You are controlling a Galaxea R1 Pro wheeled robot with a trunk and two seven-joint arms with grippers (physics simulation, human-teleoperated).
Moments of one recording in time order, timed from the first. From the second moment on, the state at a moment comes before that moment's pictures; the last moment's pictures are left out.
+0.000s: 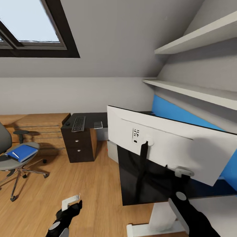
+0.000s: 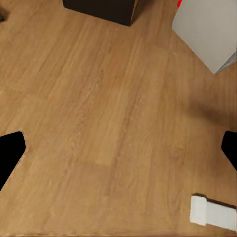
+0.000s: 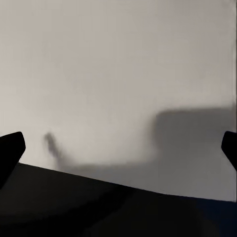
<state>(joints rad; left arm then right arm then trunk) -0.20 0.15 -0.35 -0.98 0.64 0.05 0.40 -0.39 -0.16 0.23 -1.00 -0.22 -0.11 -0.54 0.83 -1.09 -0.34</state>
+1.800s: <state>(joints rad) -0.20 0.12 -0.36 -0.23 0.64 -0.37 0.11 -0.42 -0.24 0.02 -0.88 -0.22 -0.10 -0.33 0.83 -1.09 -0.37</state>
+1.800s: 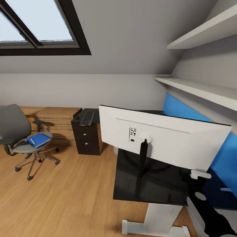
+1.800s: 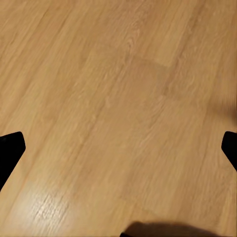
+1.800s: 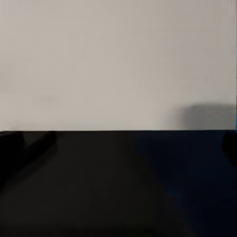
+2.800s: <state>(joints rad) -0.20 0.12 -0.36 -0.23 0.64 -0.37 0.12 -0.42 -0.24 0.02 -0.88 -0.22 -0.15 -0.32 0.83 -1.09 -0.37</state>
